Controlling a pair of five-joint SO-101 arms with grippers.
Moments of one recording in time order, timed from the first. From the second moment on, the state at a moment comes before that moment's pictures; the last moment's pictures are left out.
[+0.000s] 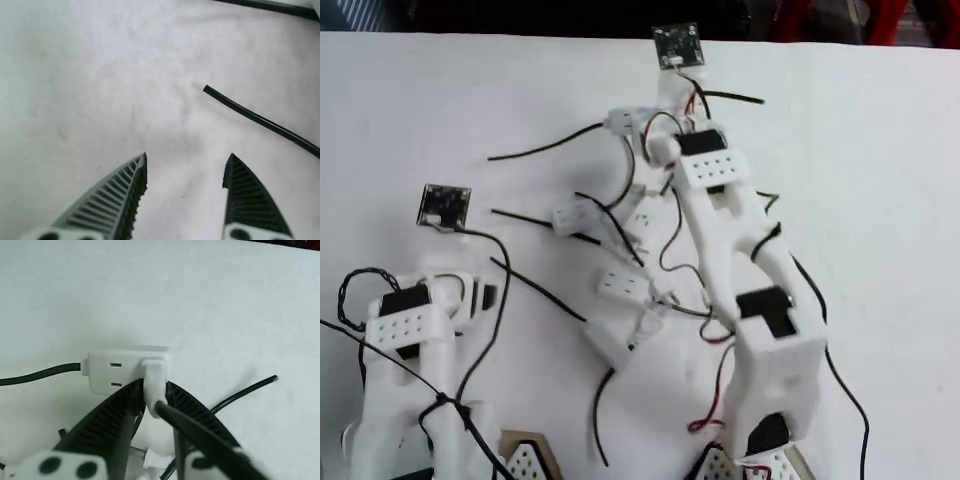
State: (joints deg) left arm -22.2 -36.8 67.7 44.9 -19.8; right arm -17.4 24.0 -11.8 38.5 -2.1
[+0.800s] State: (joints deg) left arm -22.2 -36.8 67.7 44.9 -19.8; right arm -15.0 33.0 -38.8 81.2 -22.8
